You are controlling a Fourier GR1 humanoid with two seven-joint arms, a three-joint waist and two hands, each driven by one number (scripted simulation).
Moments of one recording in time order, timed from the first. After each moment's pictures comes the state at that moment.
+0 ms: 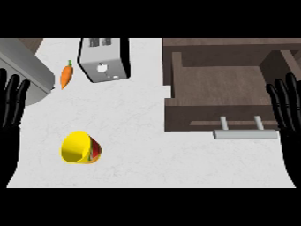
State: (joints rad) left arm 0.00 0.11 0.02 -2.10 -0.01 0.01 -0.01; right arm 0.02 -0.08 0.03 -2.10 0.01 0.06 -0.01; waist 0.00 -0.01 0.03
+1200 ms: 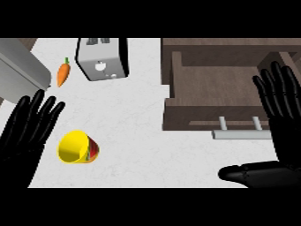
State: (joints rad) left arm 0.10 0.09 -0.03 -2.09 0.34 -0.25 0.04; right arm -0.08 -0.06 0.01 -2.05 -0.08 0.07 0.11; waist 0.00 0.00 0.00
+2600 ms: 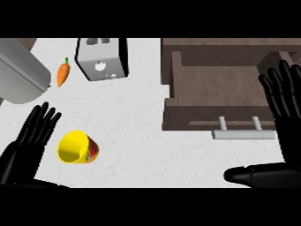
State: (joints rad) left arm 0.16 0.10 0.11 -1.77 0.23 -0.33 -0.12; right arm -0.08 -0.06 -0.01 -2.08 -0.09 0.08 0.14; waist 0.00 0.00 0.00
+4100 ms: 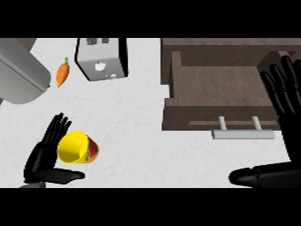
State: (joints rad) left arm -0.05 0.16 0.20 -0.99 0.04 -0.37 -0.64; right arm -0.12 -0.08 -0.03 -2.09 -0.13 0.10 0.20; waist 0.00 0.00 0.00
